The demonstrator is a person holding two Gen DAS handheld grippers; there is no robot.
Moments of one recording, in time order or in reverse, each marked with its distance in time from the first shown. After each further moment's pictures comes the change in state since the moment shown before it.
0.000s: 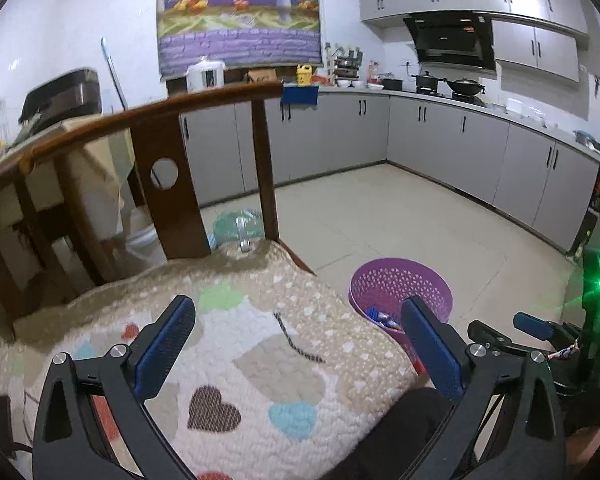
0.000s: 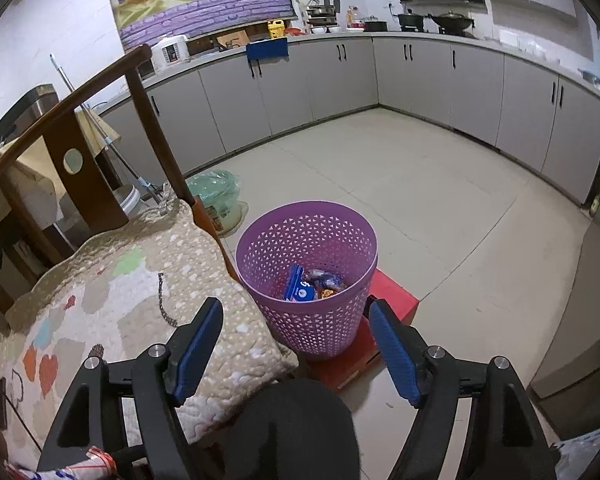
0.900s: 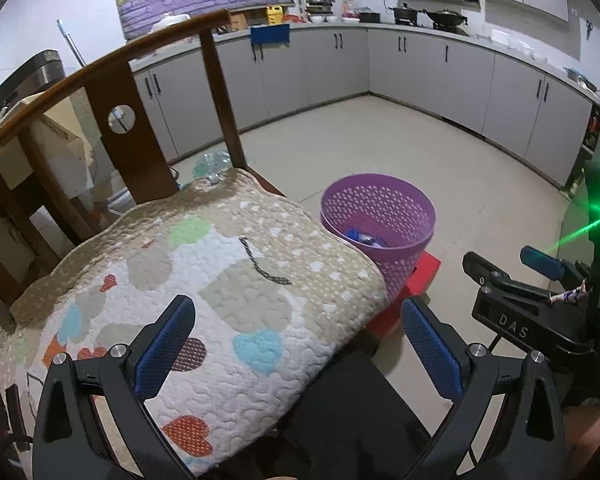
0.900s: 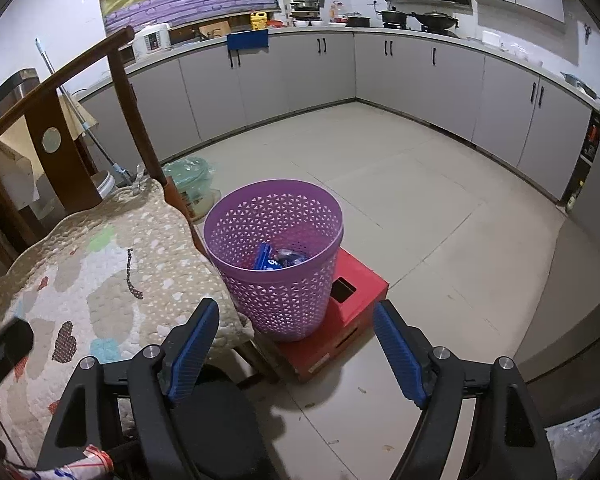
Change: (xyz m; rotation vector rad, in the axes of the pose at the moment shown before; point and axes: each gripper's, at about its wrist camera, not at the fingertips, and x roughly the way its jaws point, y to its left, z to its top) left arm 0.017 -0.053 -0.043 0.124 0.233 -0.022; right arm -0.007 -0.019 -0.023 -0.003 0.029 -0.104
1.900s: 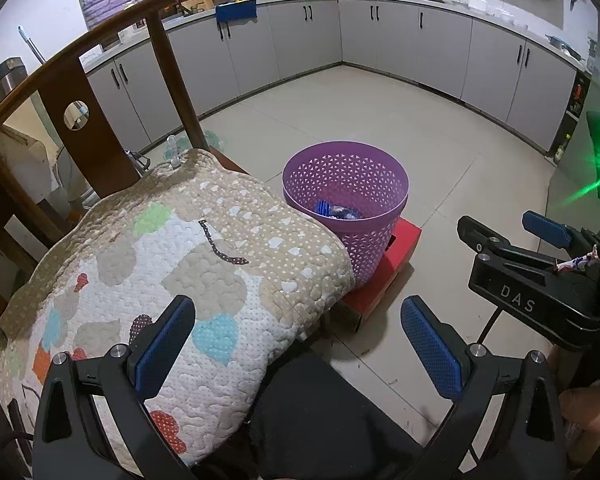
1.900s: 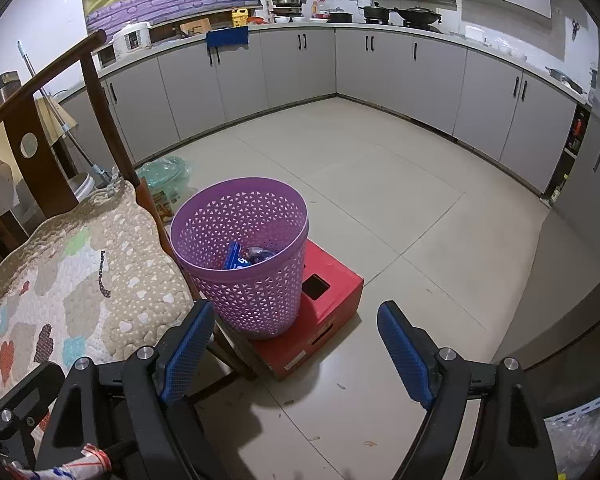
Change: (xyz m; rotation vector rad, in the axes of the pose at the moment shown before) left arm 0.016 -0.034 0.002 0.072 0.099 -0.057; right arm 0.002 -0.026 0.001 0.017 0.013 -0.059
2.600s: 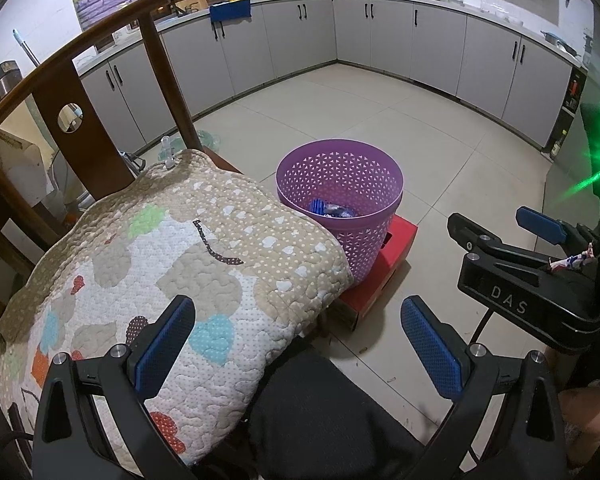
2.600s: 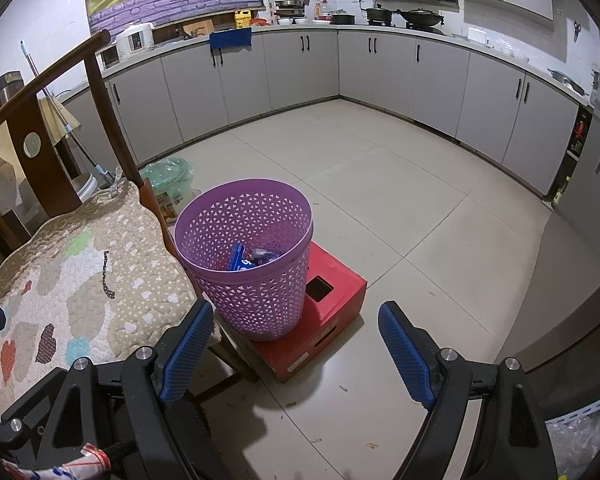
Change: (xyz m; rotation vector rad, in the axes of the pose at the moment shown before) left arm 0.002 -0.003 0.001 0.014 0.005 -0.014; right arm 0.000 0.007 0.000 -0.005 -0.006 0.006
